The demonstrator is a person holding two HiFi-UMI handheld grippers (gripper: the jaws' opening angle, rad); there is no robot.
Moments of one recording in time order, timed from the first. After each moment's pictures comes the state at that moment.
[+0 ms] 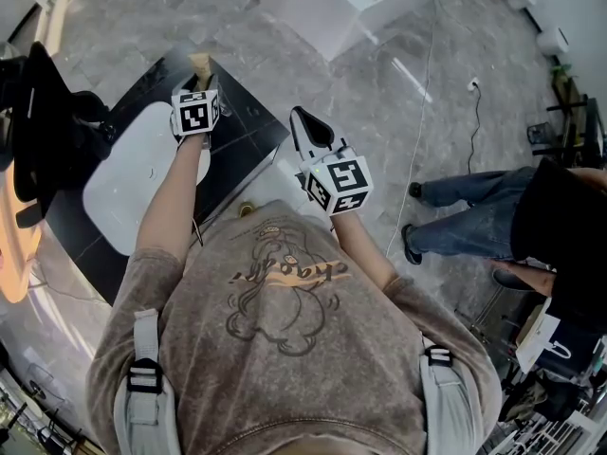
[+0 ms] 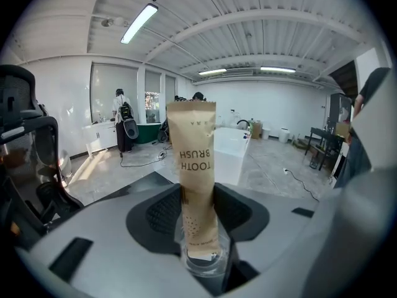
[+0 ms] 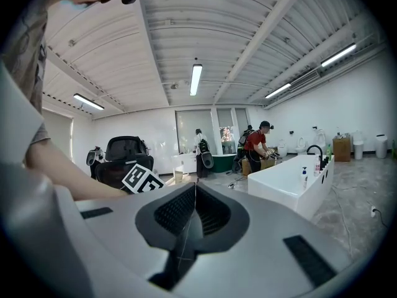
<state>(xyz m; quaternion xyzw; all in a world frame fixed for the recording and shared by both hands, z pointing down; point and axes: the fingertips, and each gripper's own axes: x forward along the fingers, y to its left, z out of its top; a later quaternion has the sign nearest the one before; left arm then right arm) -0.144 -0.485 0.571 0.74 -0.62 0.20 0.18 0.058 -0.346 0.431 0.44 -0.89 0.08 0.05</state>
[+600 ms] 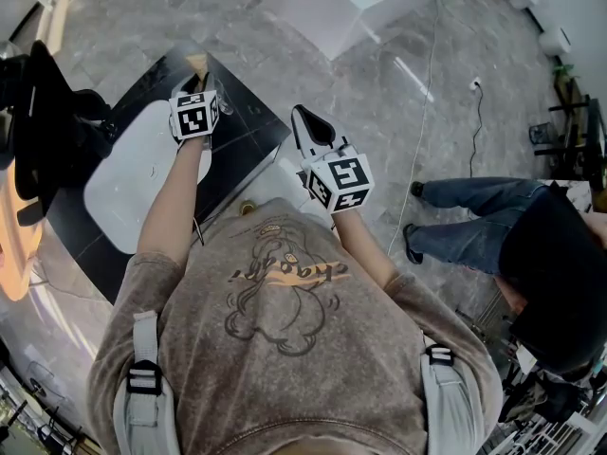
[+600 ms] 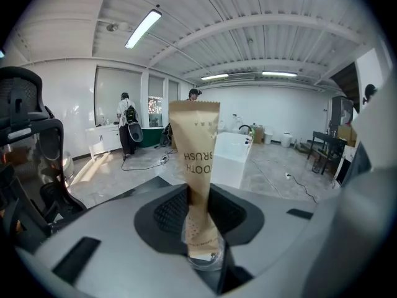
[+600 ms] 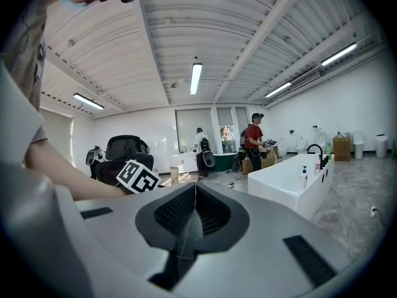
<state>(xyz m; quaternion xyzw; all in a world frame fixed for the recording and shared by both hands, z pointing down) -0.148 -0.477 0.555 0.74 -0.63 0.18 0.17 0.059 -0.347 0.433 0.44 -0.89 0.09 0.05</state>
